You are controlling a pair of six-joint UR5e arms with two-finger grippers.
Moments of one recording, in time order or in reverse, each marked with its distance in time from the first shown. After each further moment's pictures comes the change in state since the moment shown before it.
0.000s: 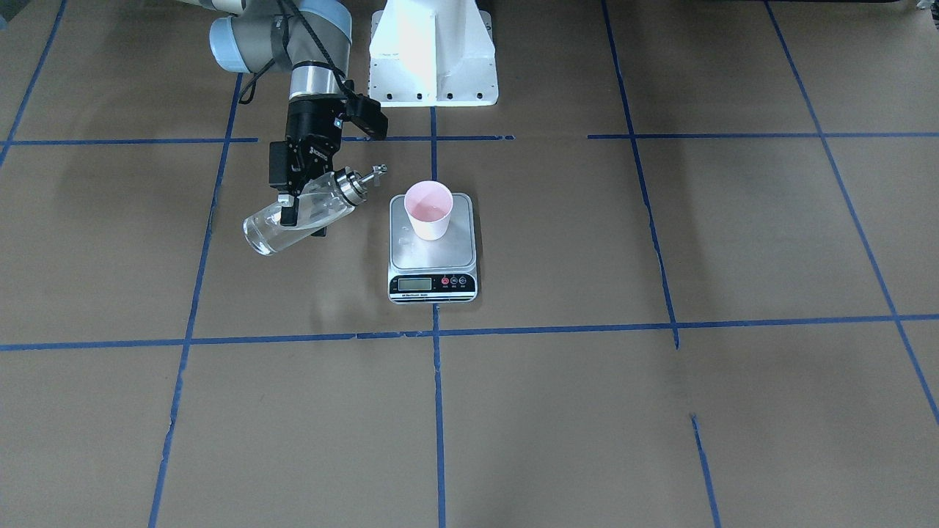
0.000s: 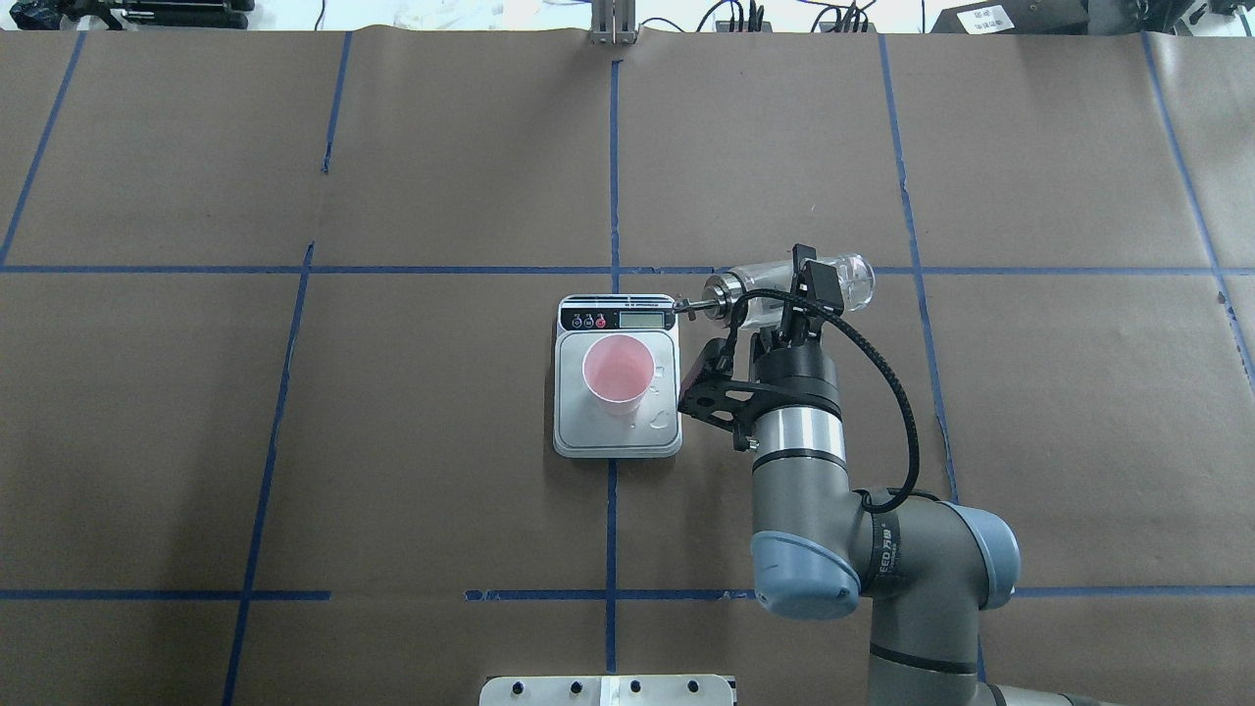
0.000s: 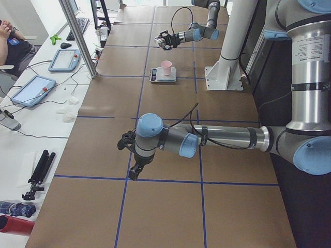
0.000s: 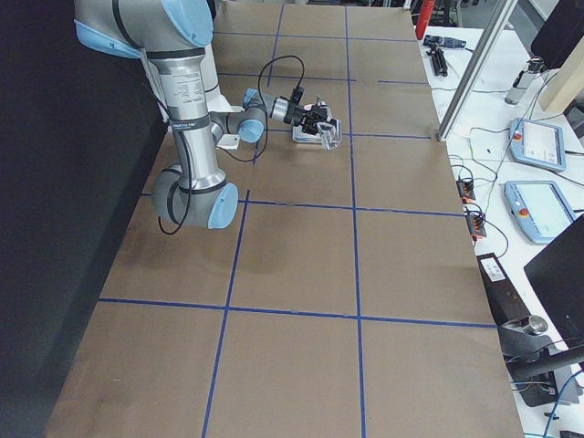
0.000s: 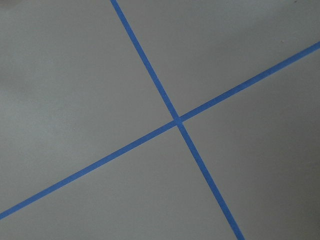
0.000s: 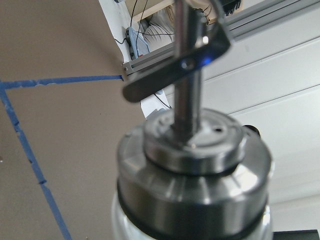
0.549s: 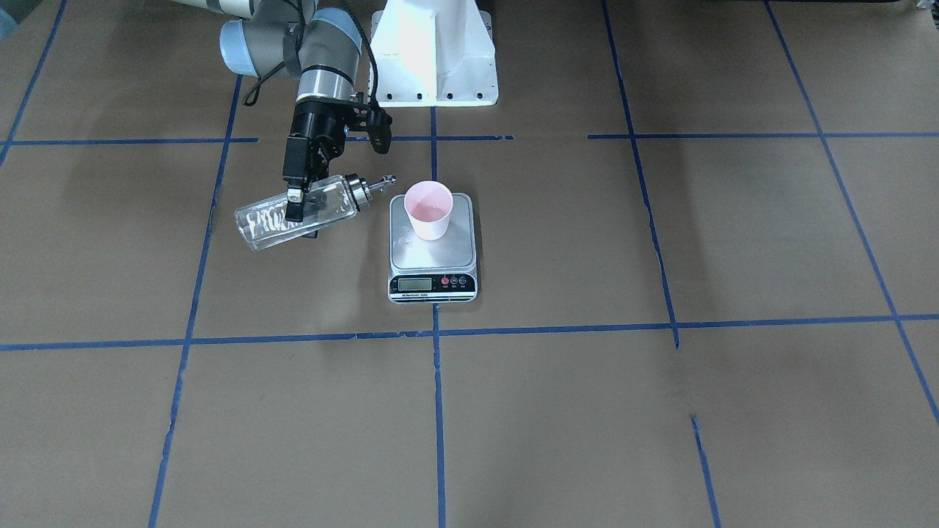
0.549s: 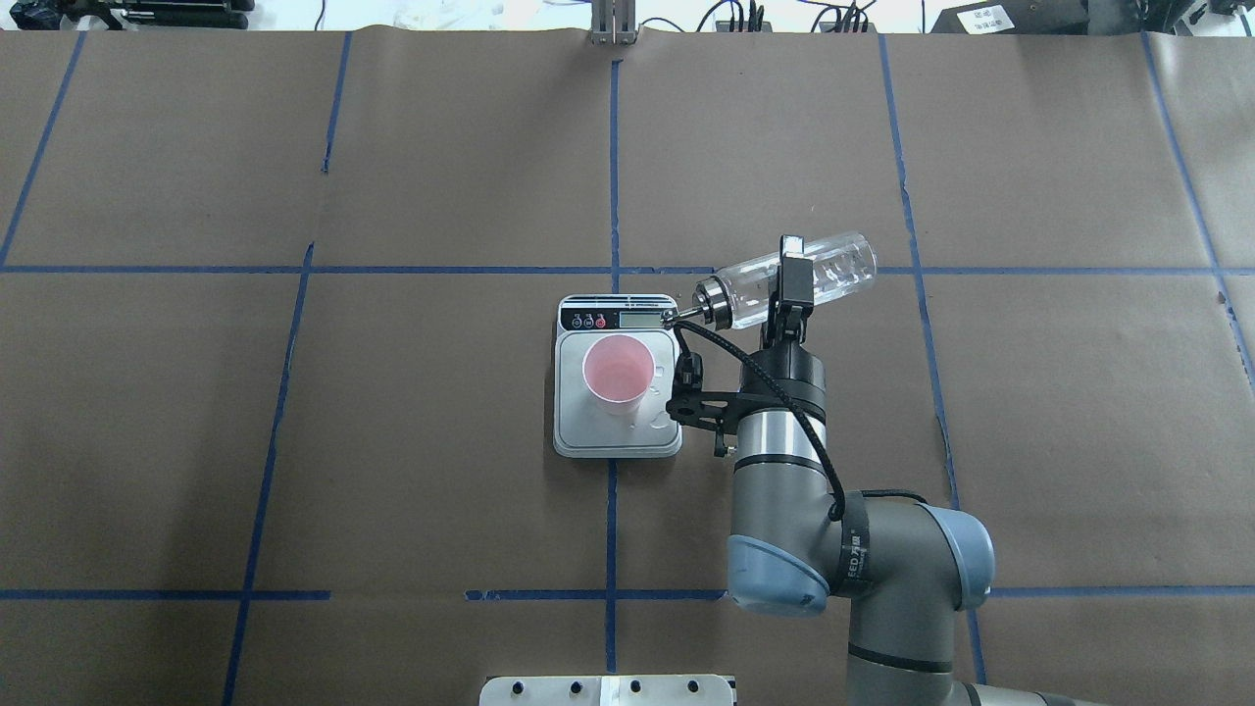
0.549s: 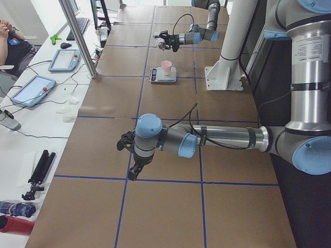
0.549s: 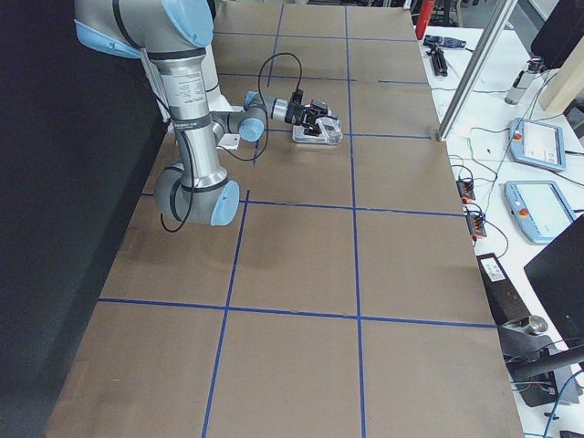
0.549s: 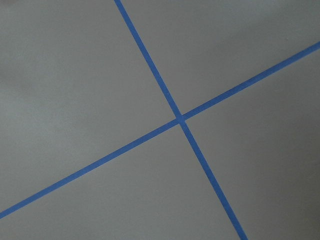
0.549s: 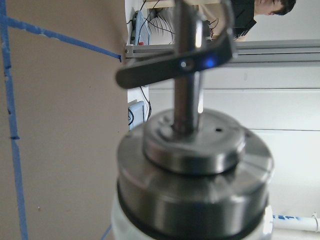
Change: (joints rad) left arm 0.000 -0.012 0.013 0.002 0.002 0.000; right arm -0.006 0.037 -0.043 -0.093 -0.102 -0.135
